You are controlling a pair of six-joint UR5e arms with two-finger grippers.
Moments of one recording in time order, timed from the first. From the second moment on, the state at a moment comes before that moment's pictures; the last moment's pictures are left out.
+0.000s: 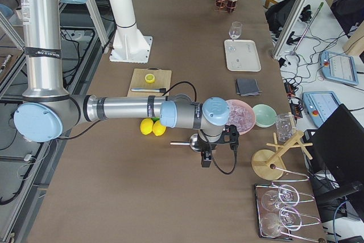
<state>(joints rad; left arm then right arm) -1.43 -2.01 -1.53 -1.51 -2.34 -2.01 1.57 -1.58 1.65 -1.67 2.33 -0.04</state>
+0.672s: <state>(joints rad) -1.47 -2.01 -1.67 -1.35 -2.39 -2.00 1.57 -1.58 1.66 -1.67 2.32 -0.04</state>
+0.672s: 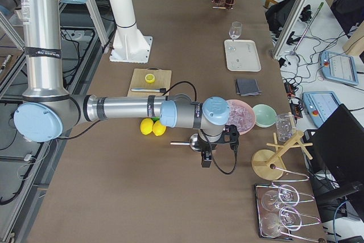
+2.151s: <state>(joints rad) -1.13 -2.41 -1.92 -1.03 -2.39 -2.39 1.57 -1.58 1.66 -1.67 2.32 -0.04</state>
